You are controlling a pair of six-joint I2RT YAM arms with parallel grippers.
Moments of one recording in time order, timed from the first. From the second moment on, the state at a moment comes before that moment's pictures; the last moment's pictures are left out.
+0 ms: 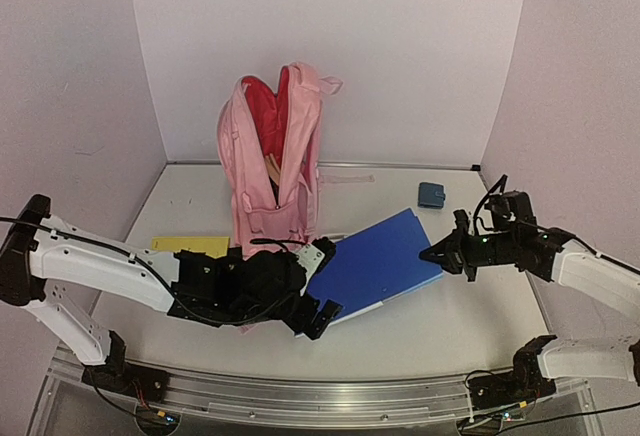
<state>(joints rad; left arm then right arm) -1.38 1.52 0.98 -0.17 -0.39 -0.42 0.40 1.03 0.64 -0.30 -0.55 1.01</state>
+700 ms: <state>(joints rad) -1.45 1.91 1.15 0.17 -0.48 -0.05 0.40 1.02 0.68 -0.38 -0.50 1.04</state>
